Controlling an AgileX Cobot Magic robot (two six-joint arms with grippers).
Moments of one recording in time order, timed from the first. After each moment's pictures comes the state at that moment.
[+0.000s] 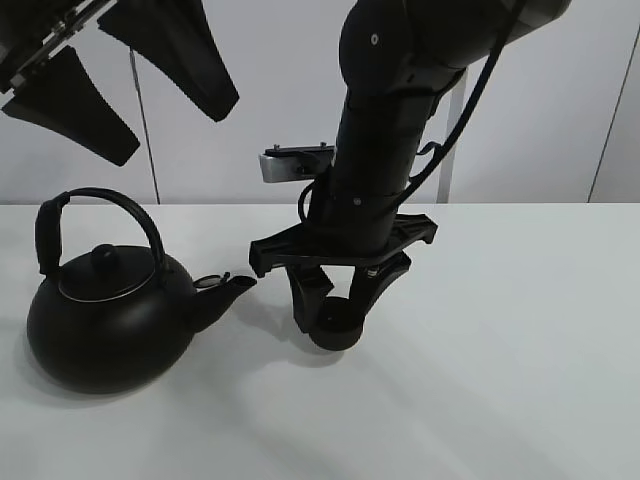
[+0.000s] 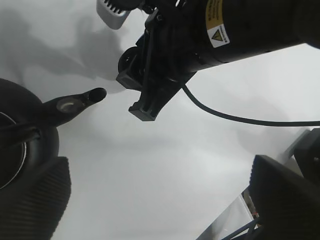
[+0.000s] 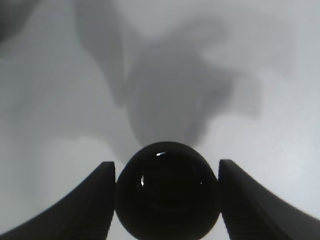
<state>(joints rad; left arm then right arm) -0.38 1.55 -1.25 -0.60 1.02 0.34 0.57 2.10 -1.48 0.08 0.80 0.01</state>
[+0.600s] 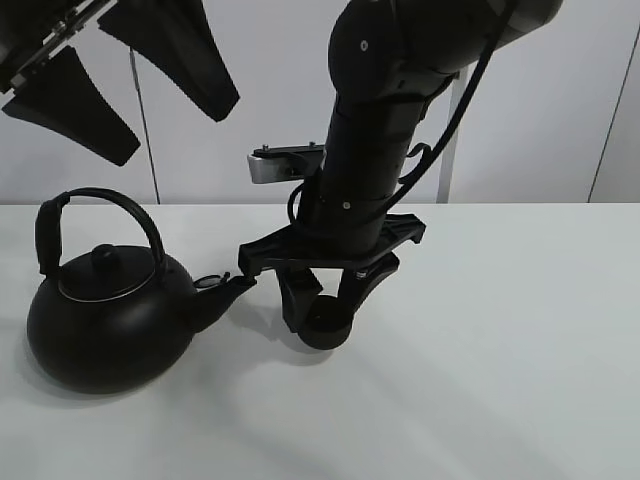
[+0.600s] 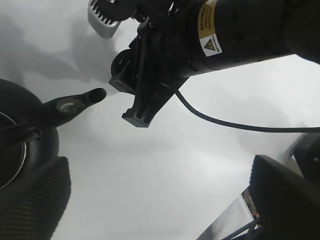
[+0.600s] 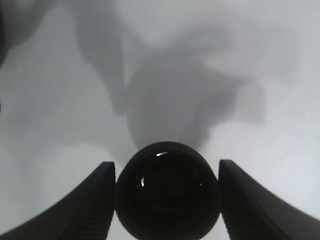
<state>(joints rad) -0.38 1.55 -1.25 -0.60 1.02 0.34 0.59 2.11 -1.48 0.07 0.77 0.01</state>
